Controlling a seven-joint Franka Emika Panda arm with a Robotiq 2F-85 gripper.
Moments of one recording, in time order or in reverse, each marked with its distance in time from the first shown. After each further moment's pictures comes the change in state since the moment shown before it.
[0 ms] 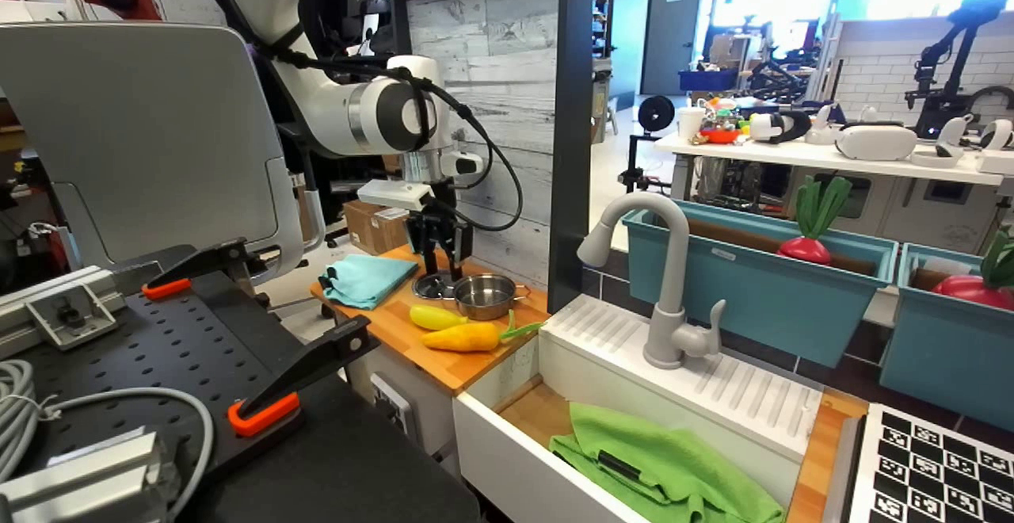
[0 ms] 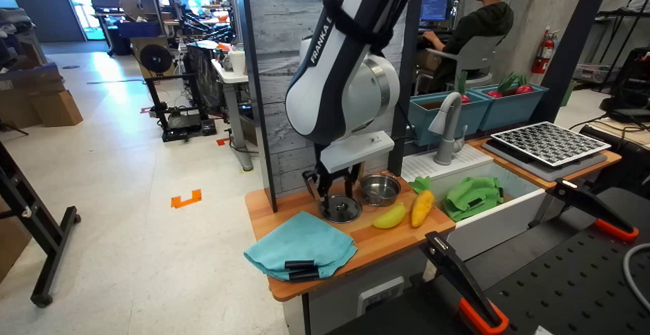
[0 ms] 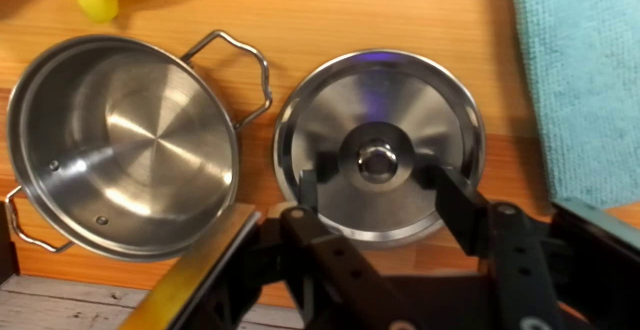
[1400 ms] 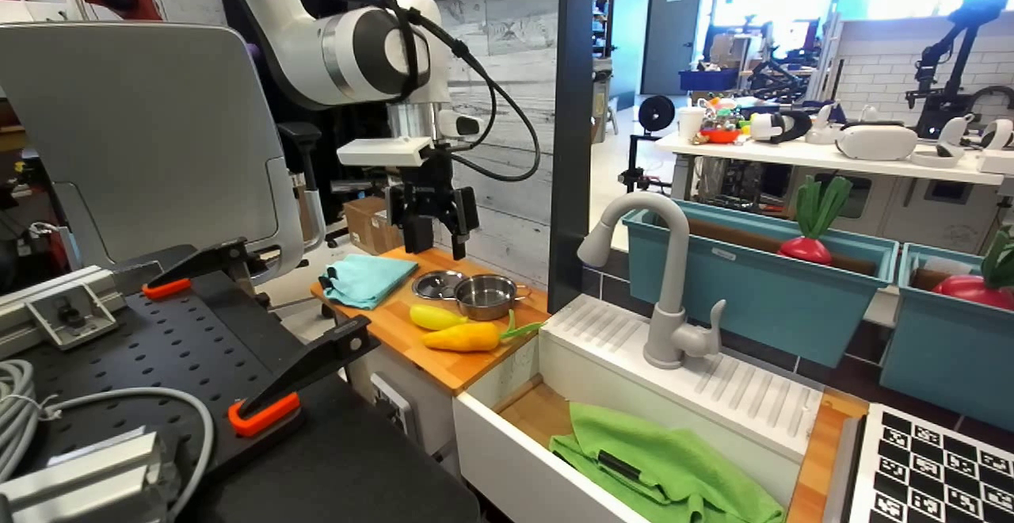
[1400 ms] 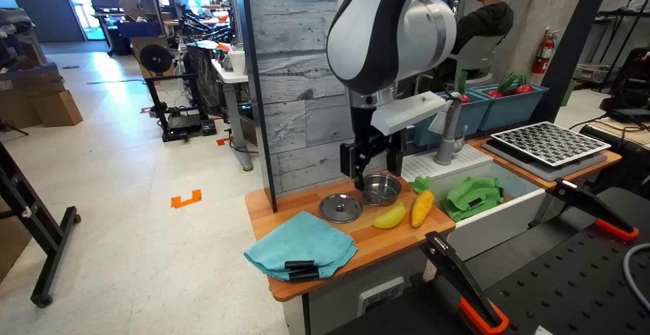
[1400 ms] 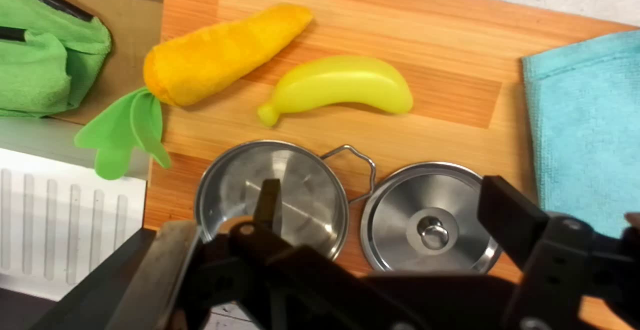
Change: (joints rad) arm -0.056 -0.292 -0.013 -0.337 -0.024 -0.028 -0.161
